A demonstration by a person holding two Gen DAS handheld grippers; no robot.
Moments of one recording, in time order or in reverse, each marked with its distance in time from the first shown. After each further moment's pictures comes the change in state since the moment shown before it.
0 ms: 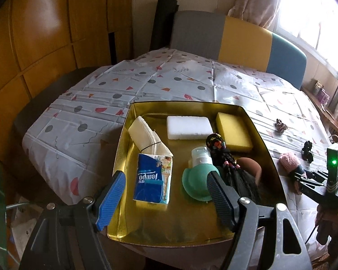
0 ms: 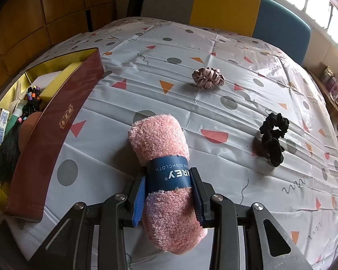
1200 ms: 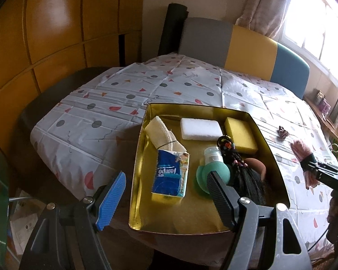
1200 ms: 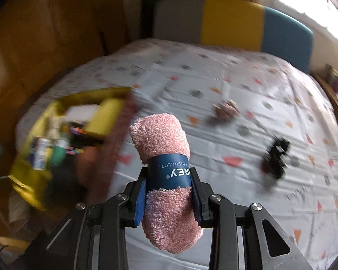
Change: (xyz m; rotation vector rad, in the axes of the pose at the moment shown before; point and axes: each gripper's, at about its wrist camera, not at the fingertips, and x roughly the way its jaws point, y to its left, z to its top) left arm -0.020 0.030 -0.012 -0.053 -0.036 0.008; right arm -0.068 0.032 0.030 0.023 -0.114 0.145
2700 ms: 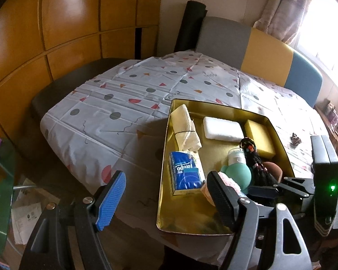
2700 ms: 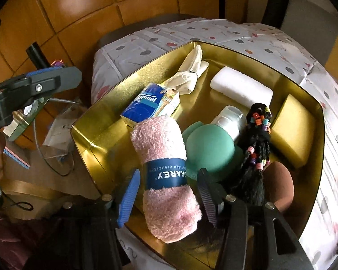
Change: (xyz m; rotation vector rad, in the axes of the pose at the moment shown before) left arm 0.007 0.034 -0.001 -0.073 0.028 0.048; right arm 0.067 0.200 -0.016 -0.450 0.230 0.384
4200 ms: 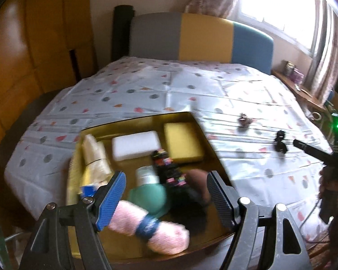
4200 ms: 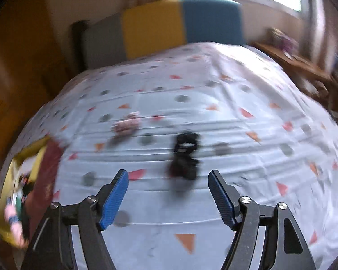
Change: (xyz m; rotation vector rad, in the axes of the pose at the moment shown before) left arm 0.002 -0.159 0.025 0.305 0.005 -0.194; right arm -0.185 -0.256 -0.192 0.873 -0.338 -0.589
